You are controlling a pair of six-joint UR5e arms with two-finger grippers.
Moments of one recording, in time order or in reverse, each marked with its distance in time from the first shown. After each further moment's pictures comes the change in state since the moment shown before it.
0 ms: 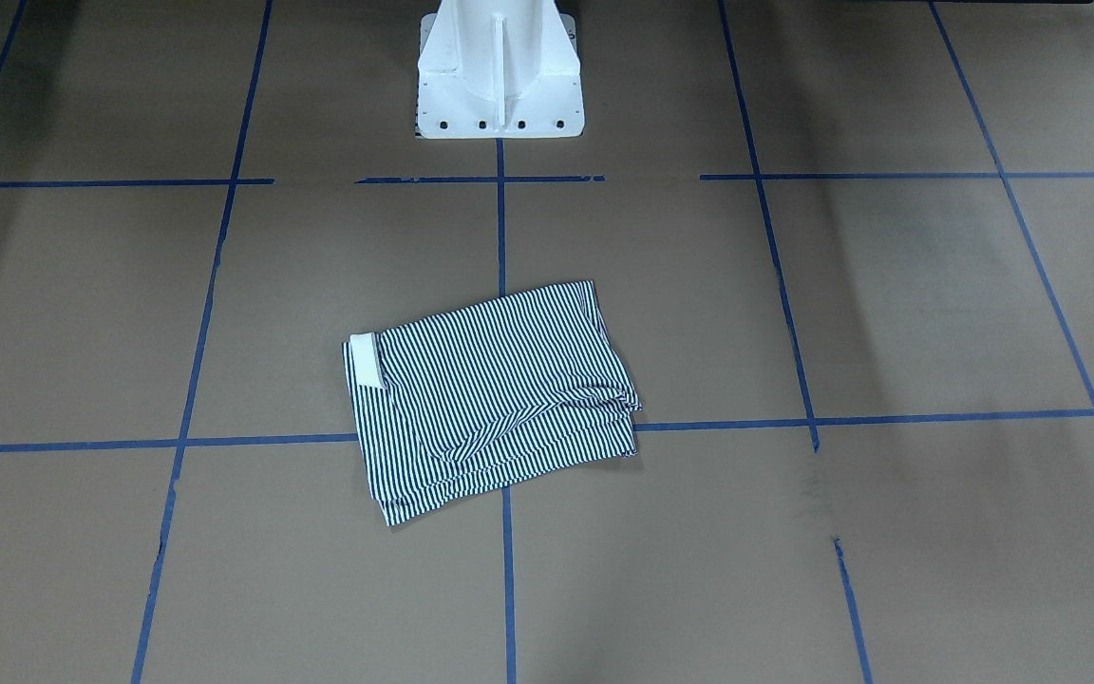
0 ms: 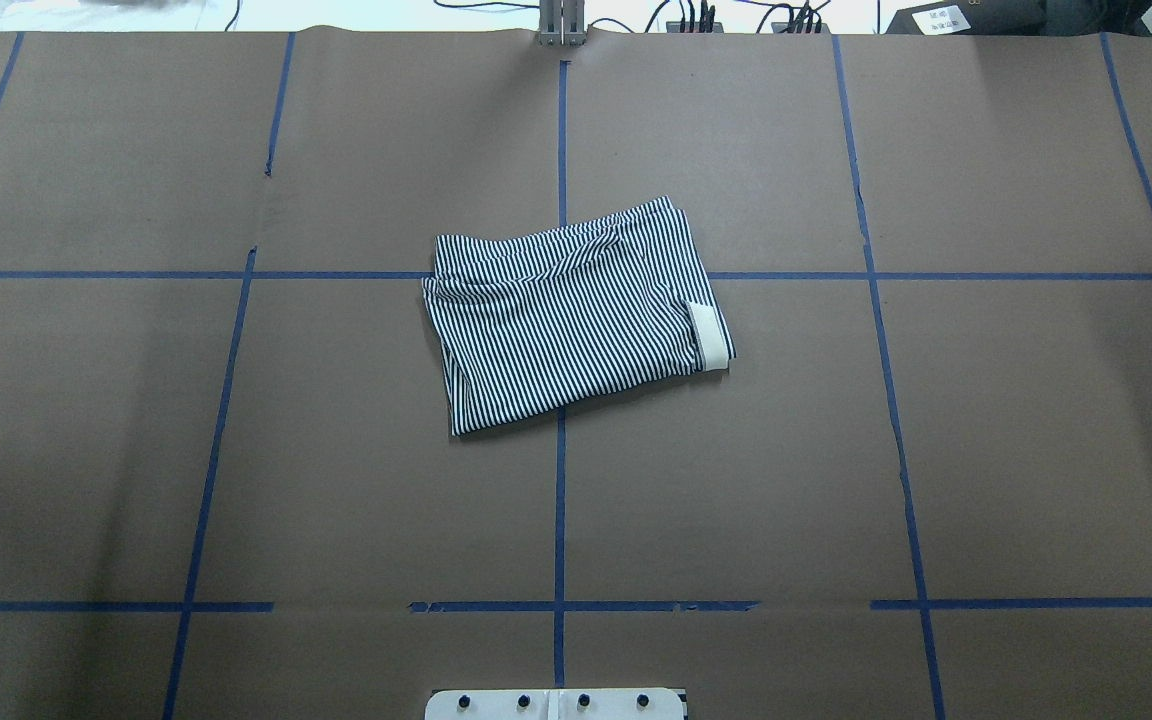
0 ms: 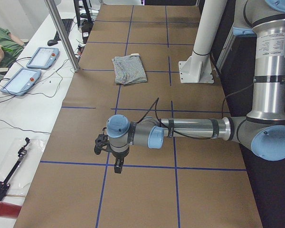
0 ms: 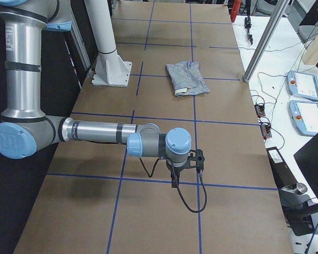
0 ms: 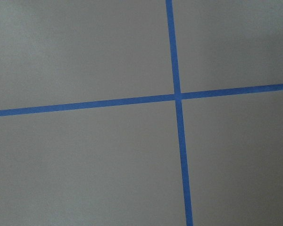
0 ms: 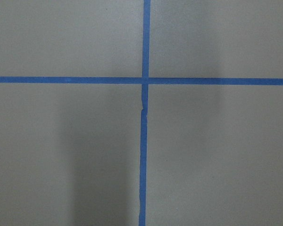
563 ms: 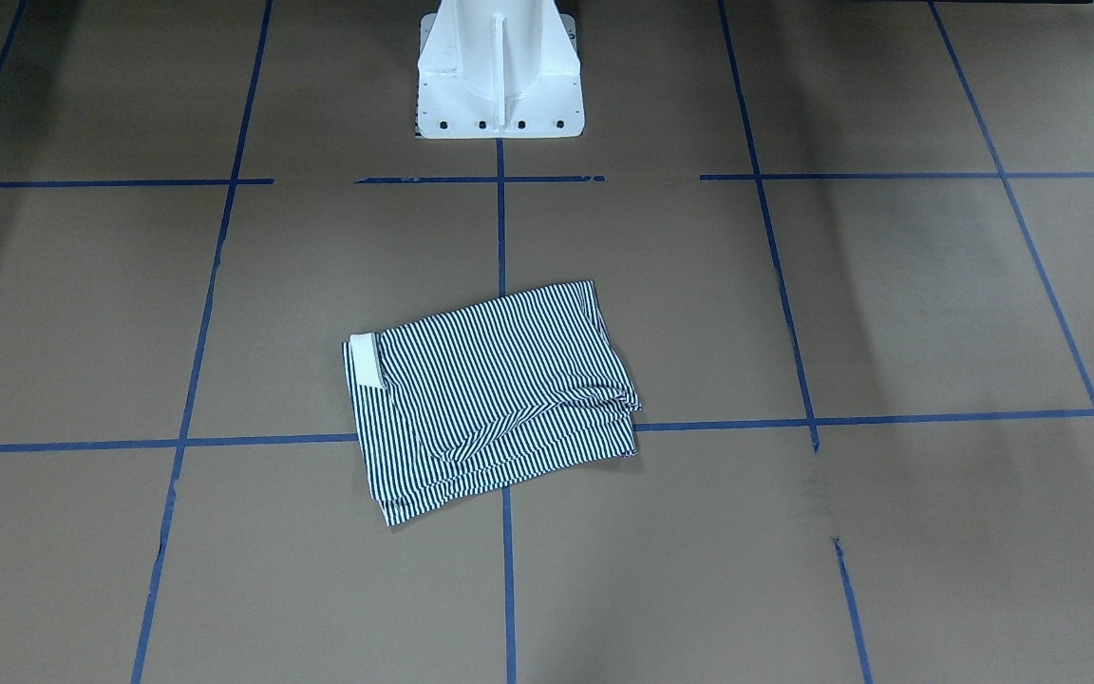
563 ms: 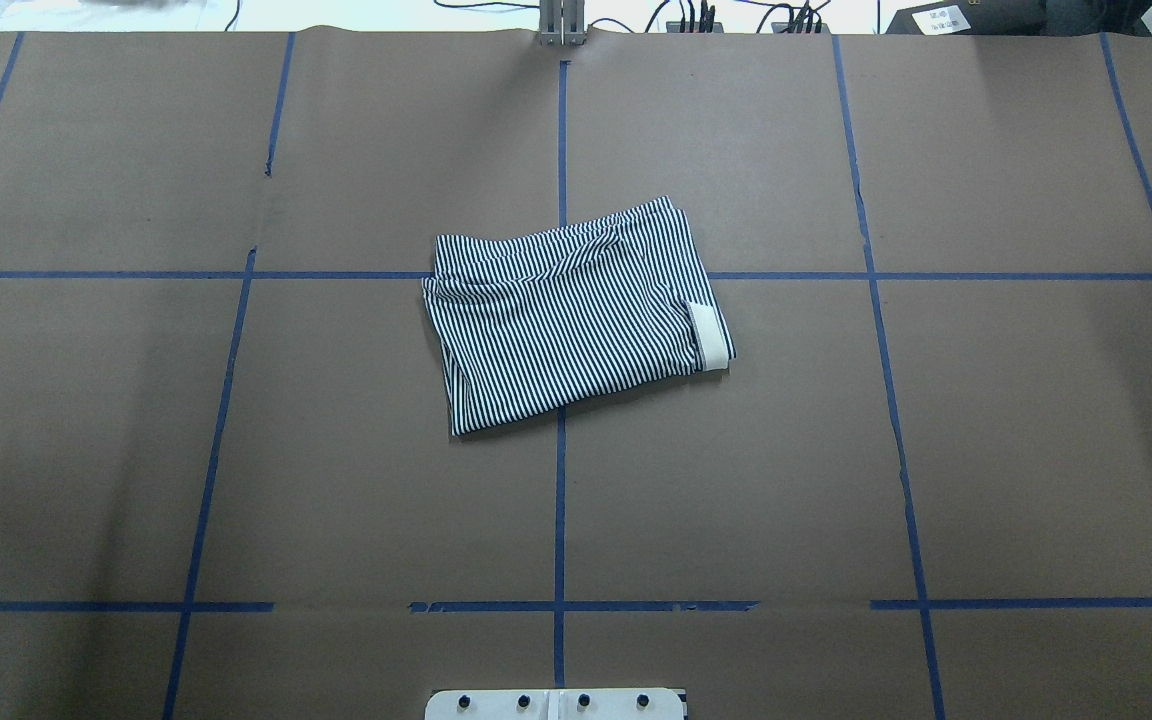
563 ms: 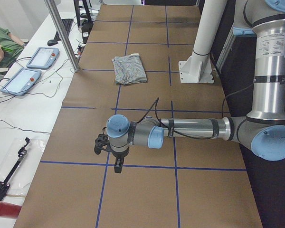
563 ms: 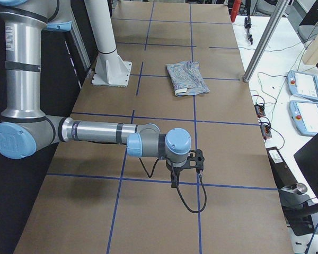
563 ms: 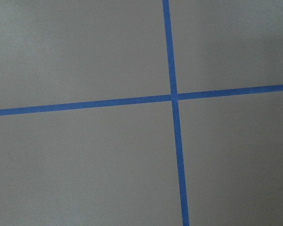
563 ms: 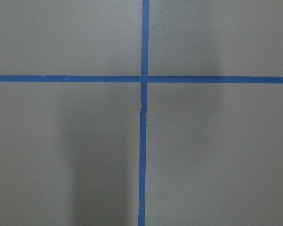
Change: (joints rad) left arm 0.000 0.000 -0.003 0.000 -0.001 0.000; right arm 0.000 -0.002 -0.001 0.000 0.000 -0.001
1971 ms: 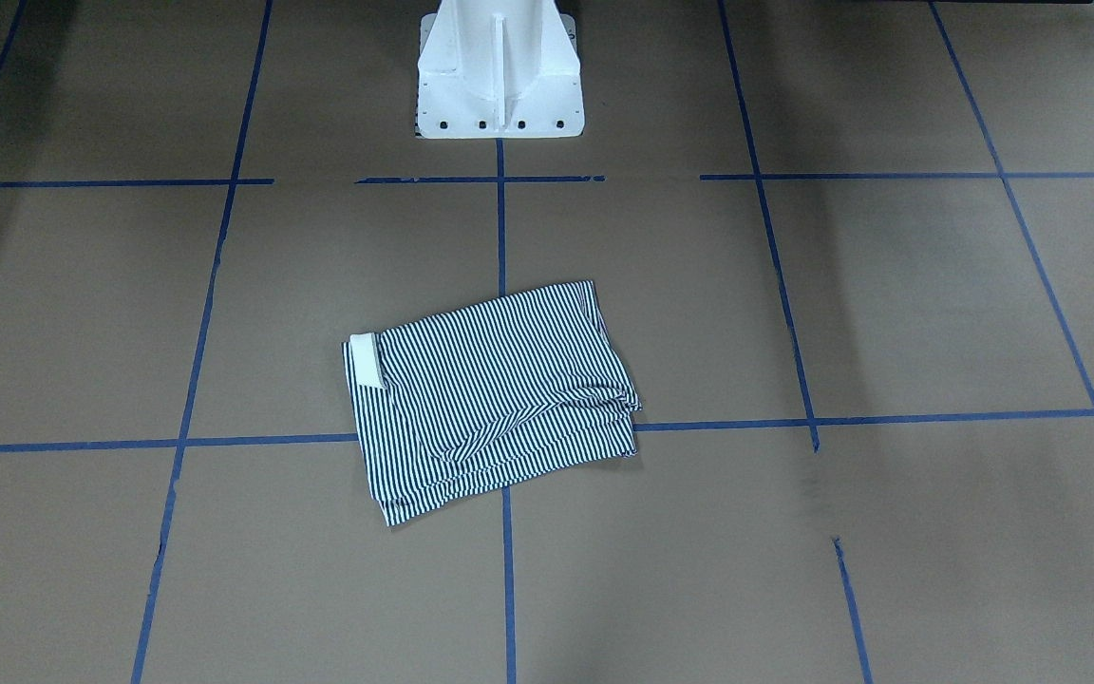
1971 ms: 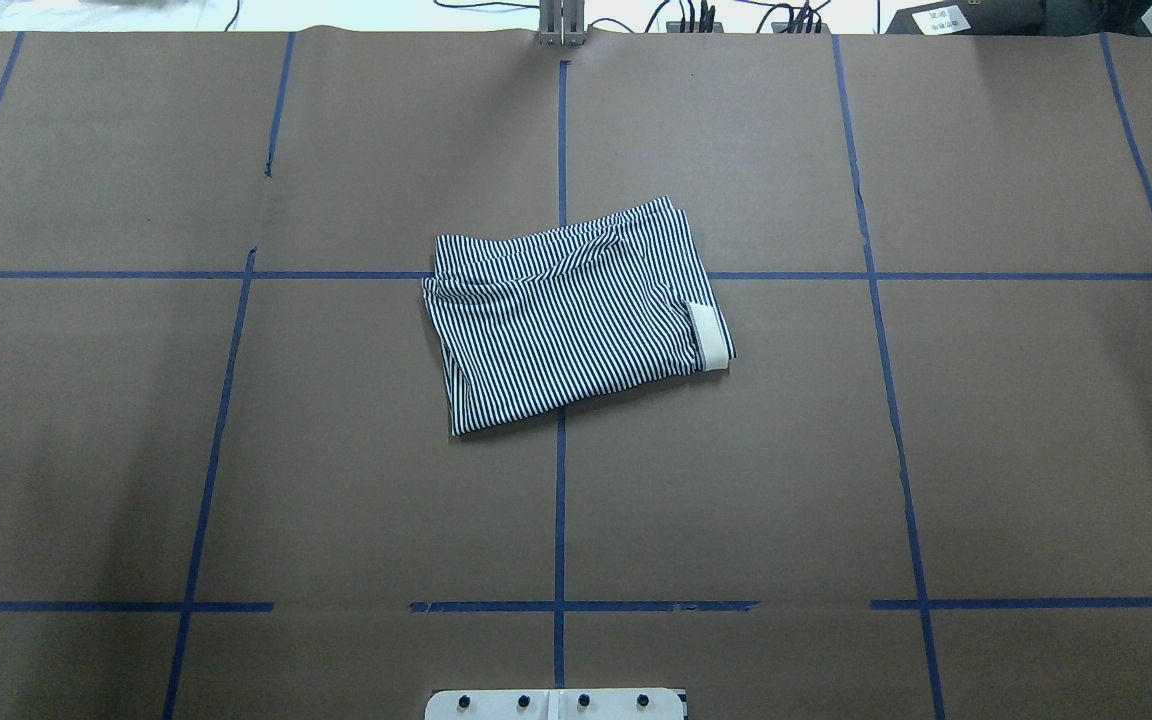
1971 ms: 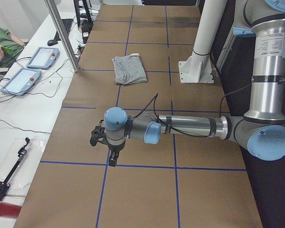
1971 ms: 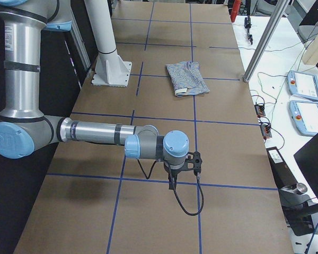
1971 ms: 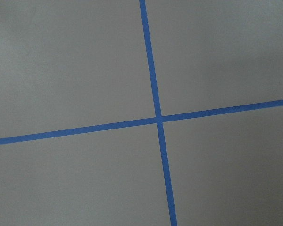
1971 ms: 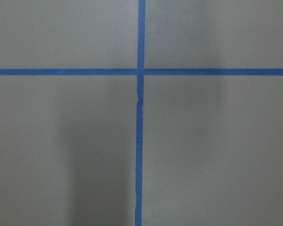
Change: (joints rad) left arm 0.002 -0.026 -0.018 -0.029 -0.003 0.000; right arm 0.002 -0.013 -0.002 0.000 0.002 -0.008
